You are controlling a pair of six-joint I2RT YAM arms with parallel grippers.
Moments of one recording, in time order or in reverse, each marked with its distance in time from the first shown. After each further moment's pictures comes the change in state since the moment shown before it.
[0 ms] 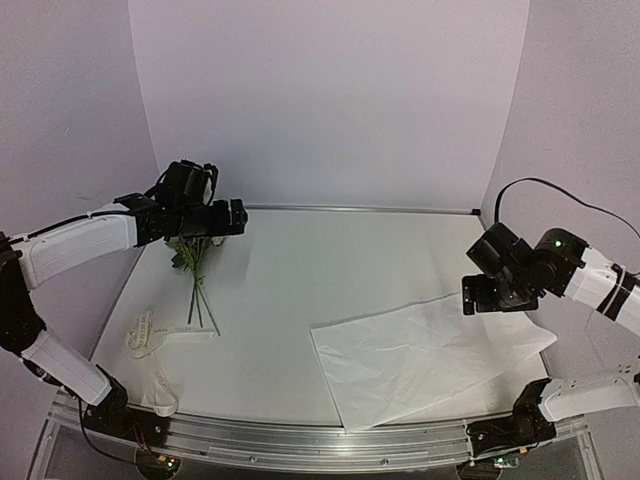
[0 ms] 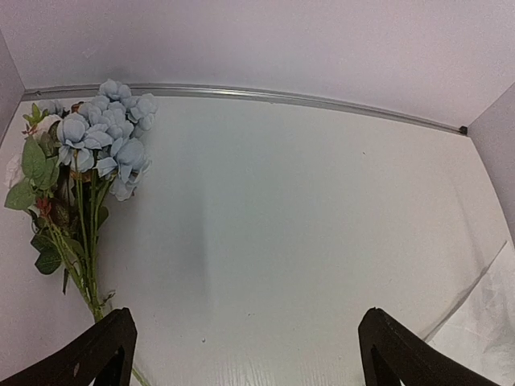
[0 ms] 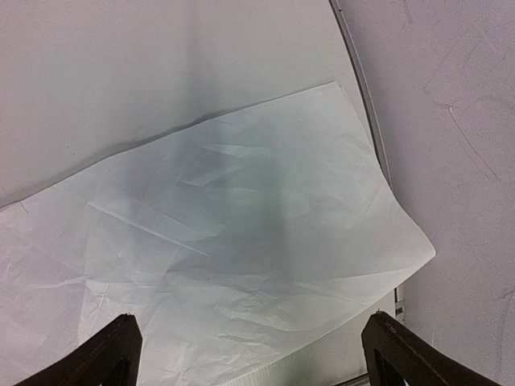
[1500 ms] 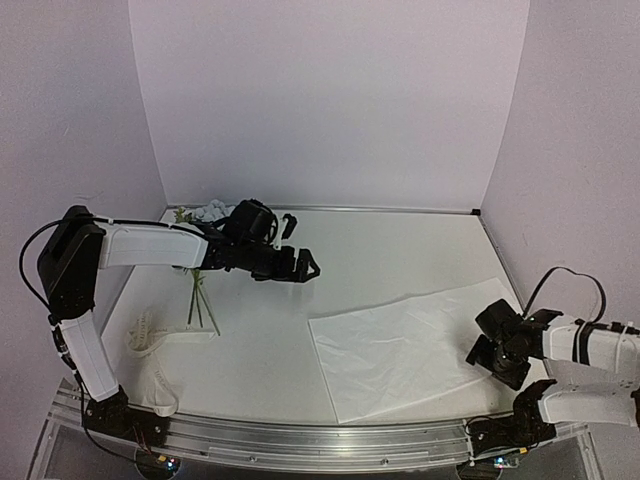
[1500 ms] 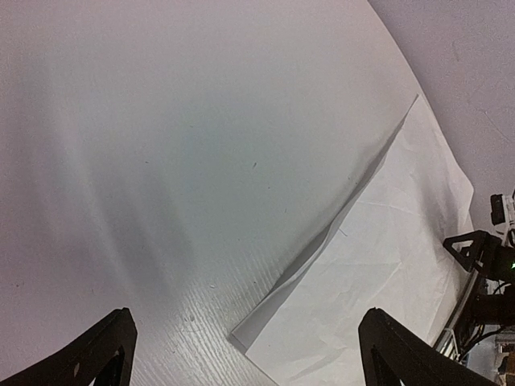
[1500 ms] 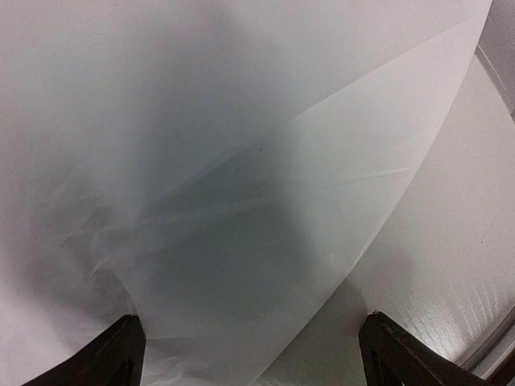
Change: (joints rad) left arm -0.180 0.352 0.035 0.201 0.413 -0.059; right arm -0.285 -0.074 -0.681 0.471 -0.233 0.405
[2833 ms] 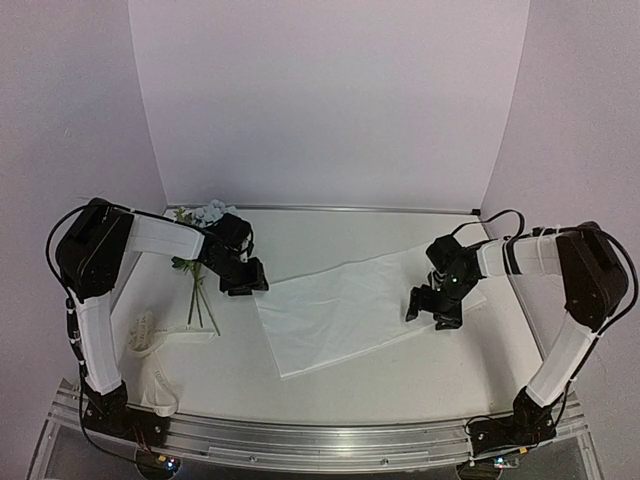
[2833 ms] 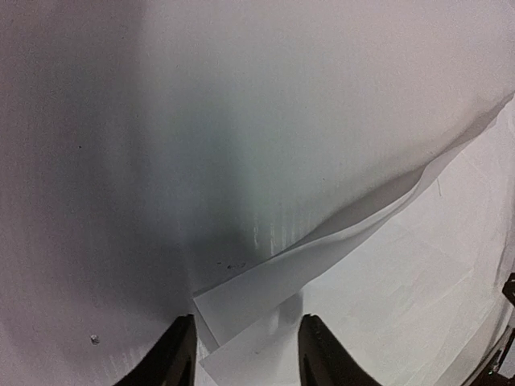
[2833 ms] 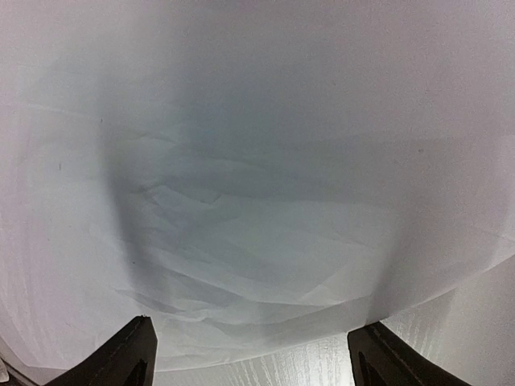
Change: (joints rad) left arm 0.224 0.170 0.006 -0.175 -0.017 -0.117; right arm -0.019 0.723 0.634 0.139 -0.464 -0.477
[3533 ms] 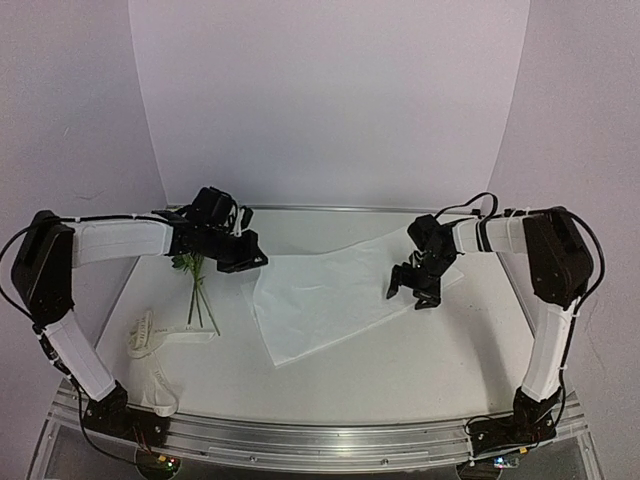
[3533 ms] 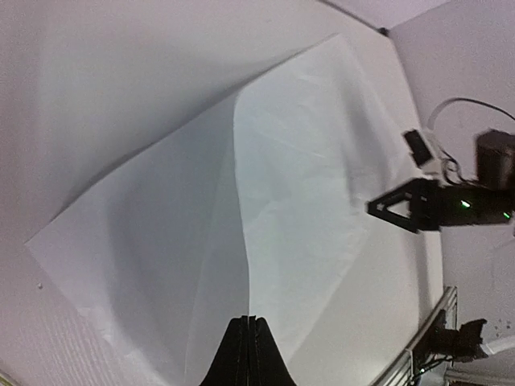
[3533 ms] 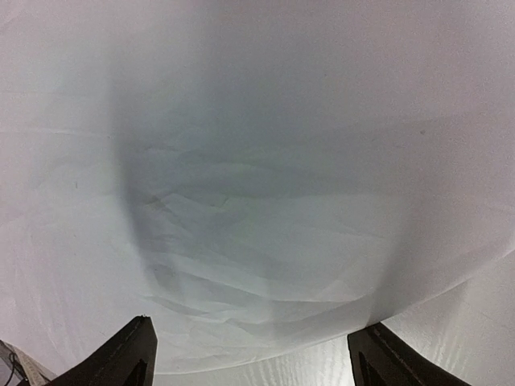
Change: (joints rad) left arm -0.036 -0.291 -0.080 0.059 0.098 -0.001; right arm 0.002 0.237 0.321 -0.071 -0.066 0.015
